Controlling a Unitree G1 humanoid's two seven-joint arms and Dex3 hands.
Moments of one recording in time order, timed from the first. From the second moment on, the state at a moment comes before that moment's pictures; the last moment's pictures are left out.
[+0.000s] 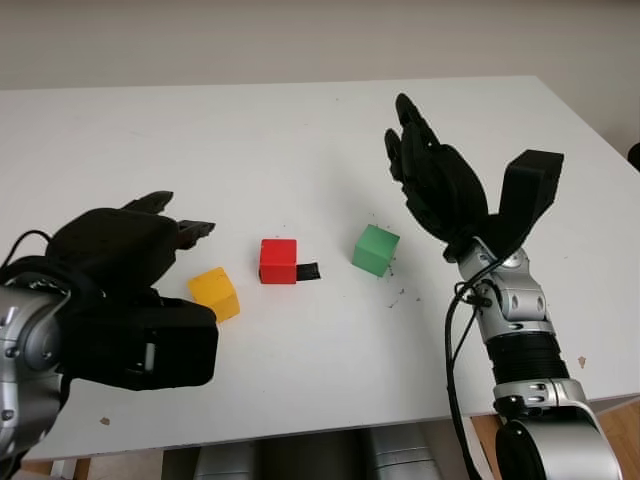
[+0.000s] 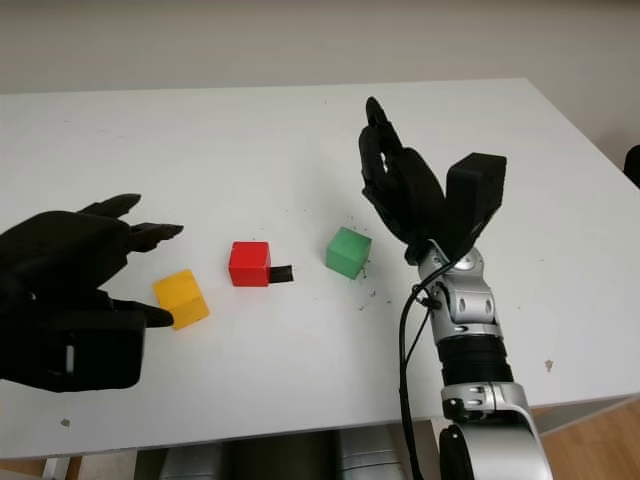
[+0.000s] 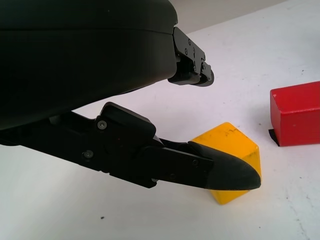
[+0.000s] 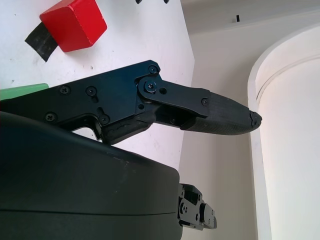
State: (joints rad) left arm -0.13 0.87 -0.11 -0.72 0.92 0.57 -0.82; right arm -0.61 -0.19 -0.13 0.39 0.24 0.10 0.38
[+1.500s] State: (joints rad) left arm -0.02 0.54 -0.08 -0.62 1.23 0.43 -0.81; right arm -0.61 -0.19 -0.13 0.39 0.24 0.11 0.39
